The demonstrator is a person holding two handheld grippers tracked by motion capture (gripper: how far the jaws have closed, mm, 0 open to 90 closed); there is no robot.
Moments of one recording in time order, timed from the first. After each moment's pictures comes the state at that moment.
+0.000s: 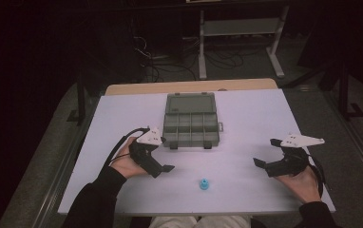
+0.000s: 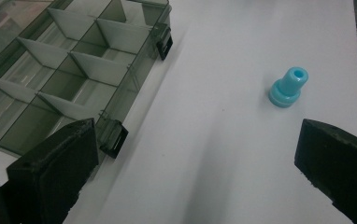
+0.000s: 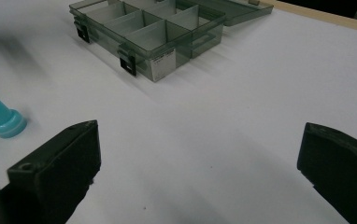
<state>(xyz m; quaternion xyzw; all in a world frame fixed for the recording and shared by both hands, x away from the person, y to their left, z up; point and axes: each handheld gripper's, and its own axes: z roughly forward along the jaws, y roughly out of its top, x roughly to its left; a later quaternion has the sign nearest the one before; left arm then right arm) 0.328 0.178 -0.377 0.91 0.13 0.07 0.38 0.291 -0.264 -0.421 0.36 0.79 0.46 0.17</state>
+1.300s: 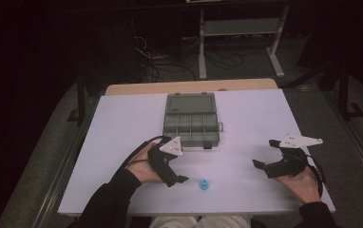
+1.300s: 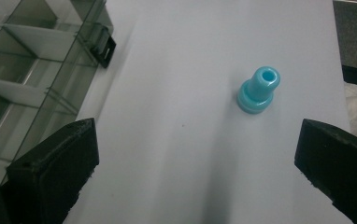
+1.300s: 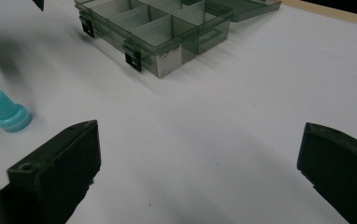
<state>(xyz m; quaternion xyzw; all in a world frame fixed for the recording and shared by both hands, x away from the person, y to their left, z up) 0.318 0.130 -0.395 0.94 0.07 0.04 0.34 0.291 -0.262 -0.422 0.36 0.80 0.46 0.16</state>
